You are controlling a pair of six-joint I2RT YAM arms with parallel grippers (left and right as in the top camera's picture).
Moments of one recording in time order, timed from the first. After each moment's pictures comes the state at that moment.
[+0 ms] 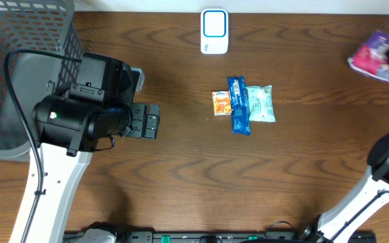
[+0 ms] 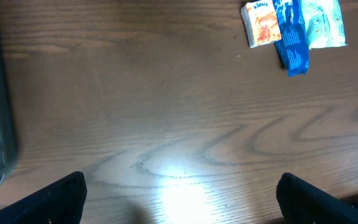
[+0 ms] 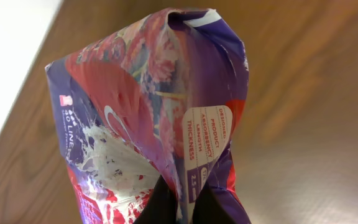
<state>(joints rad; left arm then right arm) -0.26 1.31 1.54 -1.36 0.12 -0.12 -0.54 2.19 2.12 -1.00 -0.09 0.48</state>
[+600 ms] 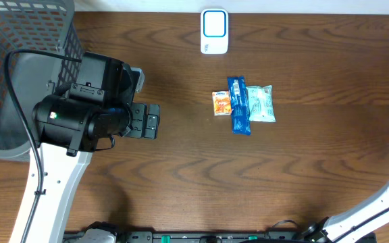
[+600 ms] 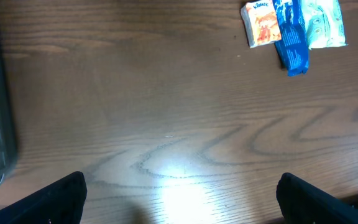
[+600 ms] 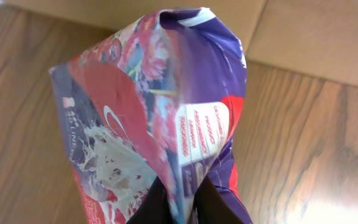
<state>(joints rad) -0.26 1.31 1.54 -1.36 0.12 -0.12 -0.83 2.21 2.12 -0.88 0.08 0.46</state>
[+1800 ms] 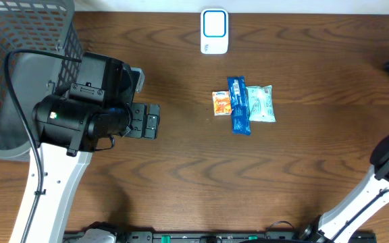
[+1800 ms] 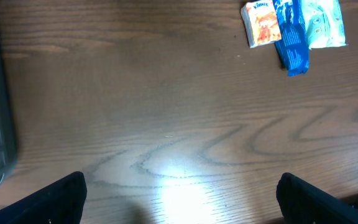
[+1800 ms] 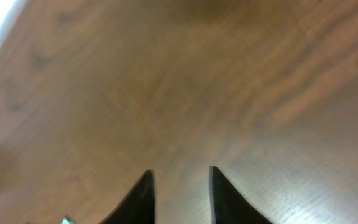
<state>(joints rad) -0.26 1.31 1.54 -1.36 0.12 -0.12 -0.56 2.21 2.12 -1.10 -0.22 0.25</state>
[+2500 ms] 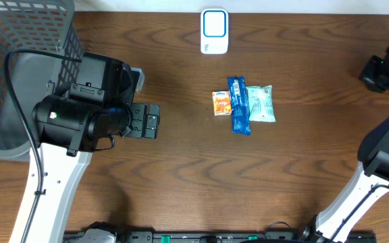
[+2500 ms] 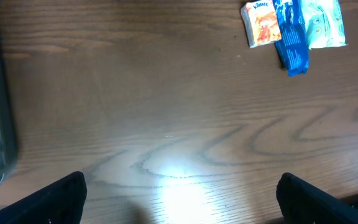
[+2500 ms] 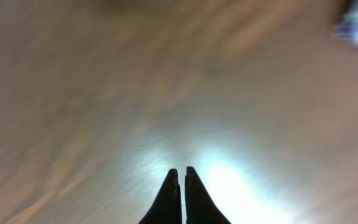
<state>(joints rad) -0.26 1.31 1.54 -1.36 0.12 -0.12 -0.43 2.21 2.08 -1.28 0.15 0.25</state>
